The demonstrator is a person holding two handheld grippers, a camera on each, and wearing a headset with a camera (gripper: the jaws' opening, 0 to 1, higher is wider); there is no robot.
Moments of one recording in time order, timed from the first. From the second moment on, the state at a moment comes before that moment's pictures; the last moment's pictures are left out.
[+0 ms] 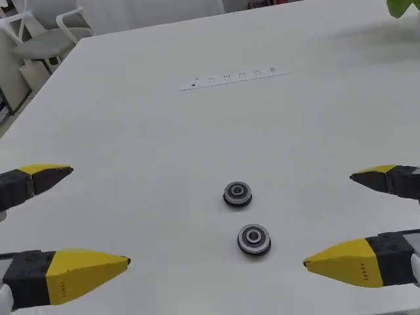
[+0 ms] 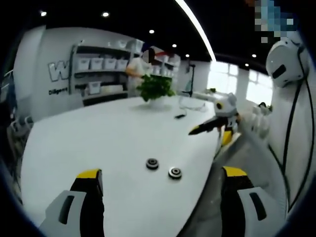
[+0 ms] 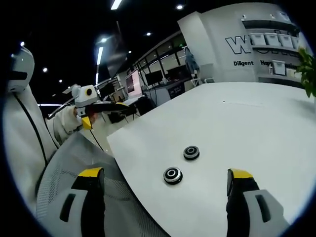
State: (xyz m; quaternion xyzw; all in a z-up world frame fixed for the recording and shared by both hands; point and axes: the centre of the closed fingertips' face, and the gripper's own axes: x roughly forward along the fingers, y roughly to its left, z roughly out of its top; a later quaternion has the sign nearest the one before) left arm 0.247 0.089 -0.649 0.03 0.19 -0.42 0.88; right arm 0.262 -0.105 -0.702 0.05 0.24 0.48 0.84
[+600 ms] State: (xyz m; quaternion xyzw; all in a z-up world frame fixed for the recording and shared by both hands) left arm 0.262 0.048 -0.593 0.07 0.12 -0.47 0.87; right arm 0.259 -0.083 -0.673 0.01 0.19 0.53 0.83
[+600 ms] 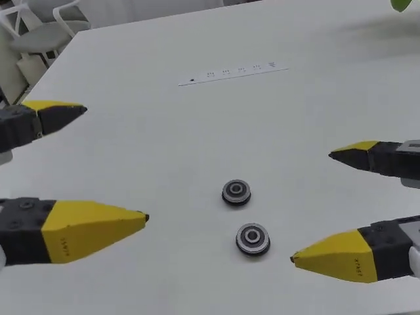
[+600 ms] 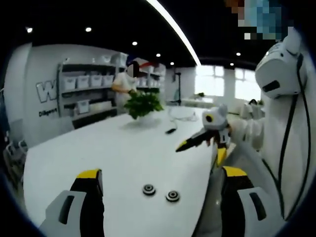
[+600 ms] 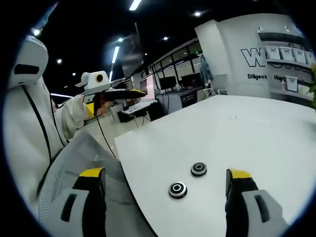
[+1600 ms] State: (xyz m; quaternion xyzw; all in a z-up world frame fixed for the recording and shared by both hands) left arm 0.302 -0.005 -0.611 0.11 0.07 -0.51 0.85; right arm 0.271 -0.059 -0.675 -0.03 0.14 0.59 0.79
